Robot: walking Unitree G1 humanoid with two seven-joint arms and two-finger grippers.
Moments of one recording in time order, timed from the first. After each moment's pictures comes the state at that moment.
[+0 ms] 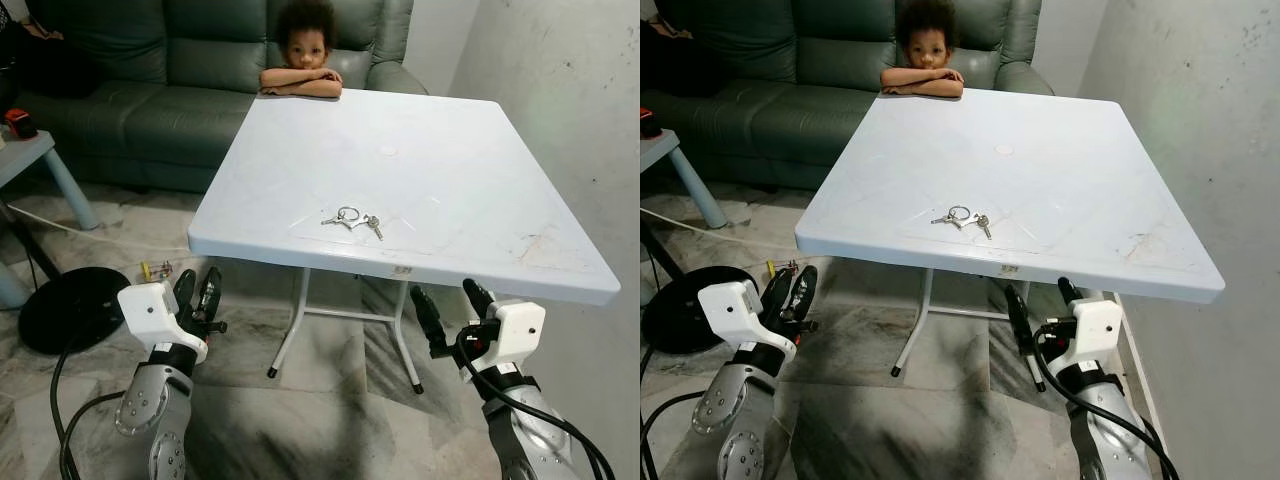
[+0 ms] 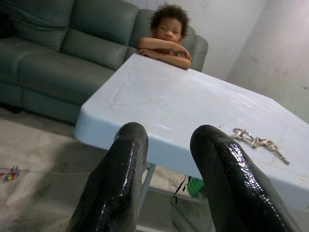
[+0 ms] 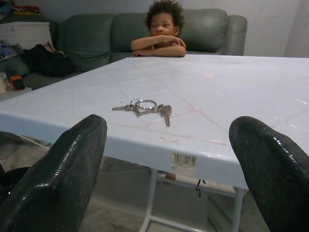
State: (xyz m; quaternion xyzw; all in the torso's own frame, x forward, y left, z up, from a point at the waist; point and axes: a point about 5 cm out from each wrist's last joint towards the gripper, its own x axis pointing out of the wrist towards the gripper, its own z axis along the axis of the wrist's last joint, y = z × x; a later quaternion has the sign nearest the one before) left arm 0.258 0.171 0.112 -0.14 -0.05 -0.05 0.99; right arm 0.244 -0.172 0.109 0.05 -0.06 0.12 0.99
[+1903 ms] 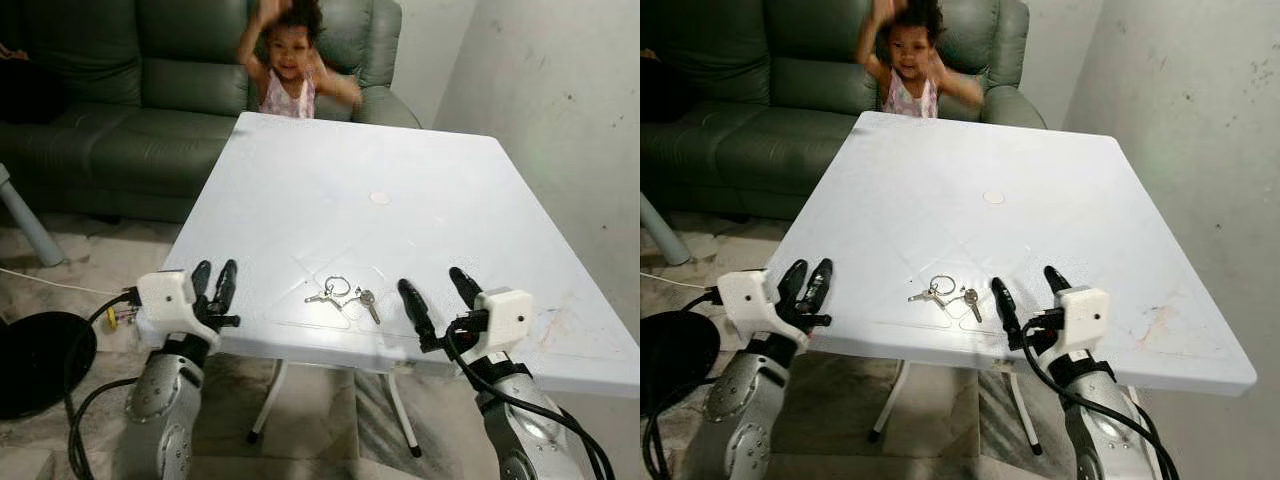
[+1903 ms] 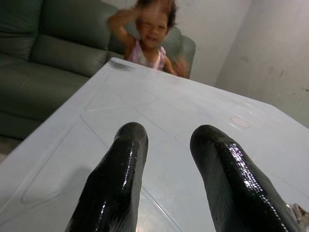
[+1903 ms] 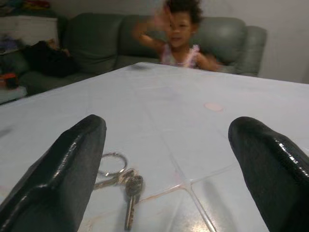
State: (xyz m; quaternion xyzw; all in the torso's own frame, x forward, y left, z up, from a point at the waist) left arm 0.258 0.155 0.112 -0.12 -0.04 -0.07 0.99; right arm 0.247 -0.163 0.114 0.03 -0.05 0.18 0.98
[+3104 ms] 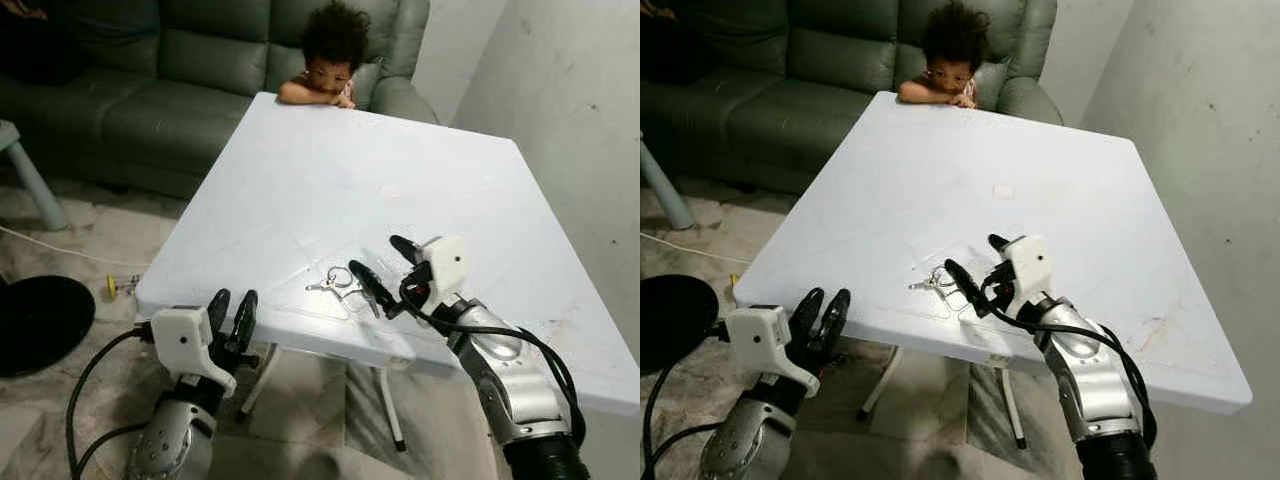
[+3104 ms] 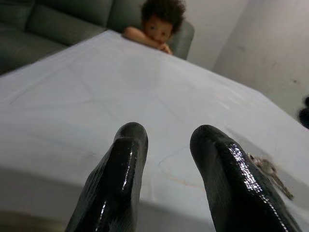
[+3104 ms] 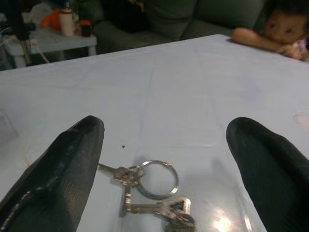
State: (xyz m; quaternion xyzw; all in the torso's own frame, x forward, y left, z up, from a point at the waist) left arm 0.208 0.131 0.115 -0.13 -0.02 -0.10 0.99; right arm 0.308 -0.124 0.136 -0.02 -0.01 0.33 0.94
